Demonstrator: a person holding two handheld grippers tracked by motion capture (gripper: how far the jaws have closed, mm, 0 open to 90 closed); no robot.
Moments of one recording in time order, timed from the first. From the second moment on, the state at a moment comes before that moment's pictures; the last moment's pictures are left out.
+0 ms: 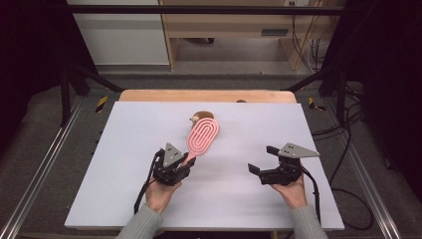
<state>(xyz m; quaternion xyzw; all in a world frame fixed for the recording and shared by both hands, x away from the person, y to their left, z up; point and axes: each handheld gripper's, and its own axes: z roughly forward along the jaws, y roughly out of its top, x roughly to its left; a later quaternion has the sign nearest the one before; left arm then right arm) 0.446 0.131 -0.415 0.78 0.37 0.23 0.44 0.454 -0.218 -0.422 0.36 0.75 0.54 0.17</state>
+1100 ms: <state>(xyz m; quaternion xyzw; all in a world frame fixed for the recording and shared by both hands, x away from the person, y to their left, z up) 0.429 0.124 -0.430 0.75 0.39 0.22 0.49 0.456 -0.192 -0.414 0.36 0.74 0.56 0.15</state>
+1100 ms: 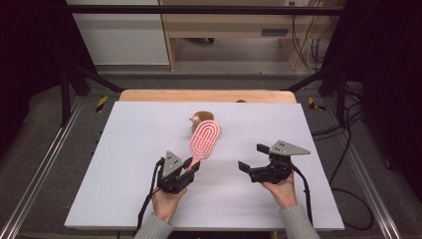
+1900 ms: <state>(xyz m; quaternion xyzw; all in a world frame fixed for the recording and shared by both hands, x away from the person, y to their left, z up) 0.424 0.102 -0.440 0.75 0.38 0.23 0.49 0.455 -0.176 -0.409 0.37 0.72 0.57 0.13</state>
